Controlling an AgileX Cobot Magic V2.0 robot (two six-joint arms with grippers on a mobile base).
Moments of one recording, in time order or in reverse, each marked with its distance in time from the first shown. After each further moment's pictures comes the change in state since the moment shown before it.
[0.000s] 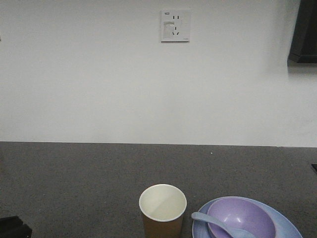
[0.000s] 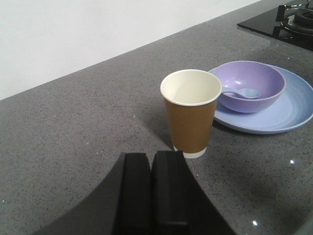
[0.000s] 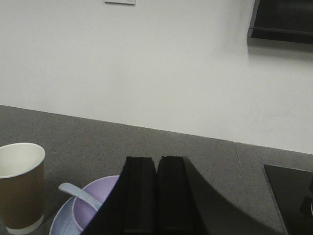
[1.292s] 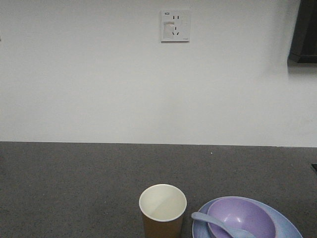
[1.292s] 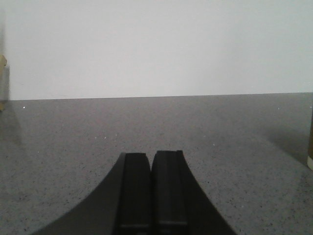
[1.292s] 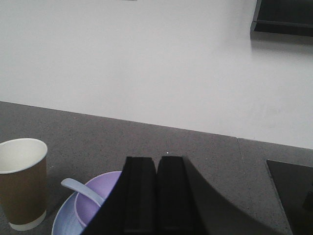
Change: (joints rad) left arm 0.611 -0.650 0.736 -0.360 -0.462 0.281; right arm 0.000 -0.001 0.006 0.007 0.004 0.000
